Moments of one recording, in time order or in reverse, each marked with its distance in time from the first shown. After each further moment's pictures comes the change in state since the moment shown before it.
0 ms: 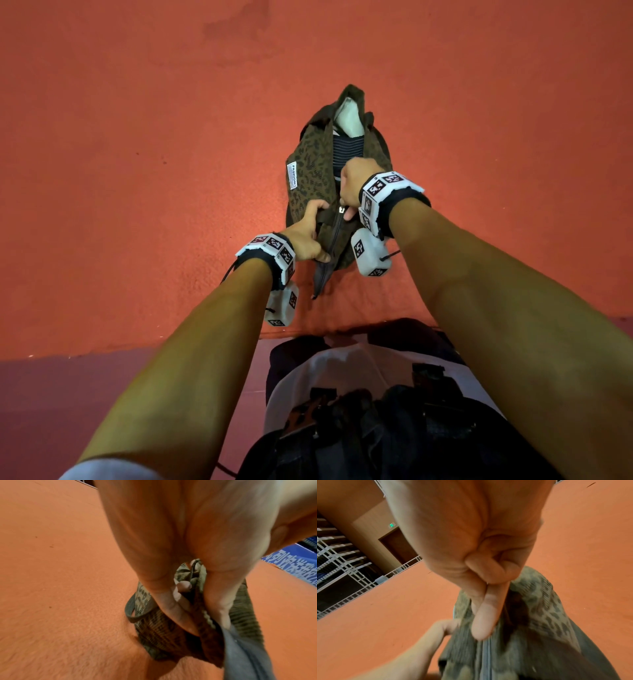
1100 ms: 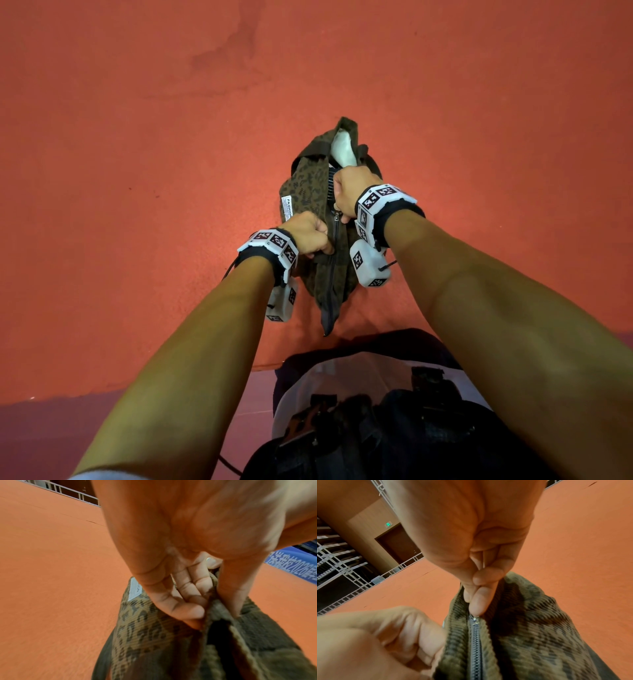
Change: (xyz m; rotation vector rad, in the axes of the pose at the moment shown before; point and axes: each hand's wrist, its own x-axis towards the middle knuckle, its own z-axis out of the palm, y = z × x) left_hand 0.040 0.064 -0.040 0.272 0.095 -0.120; right_hand 0.045 0.015 -0.028 0.061 0.051 0.002
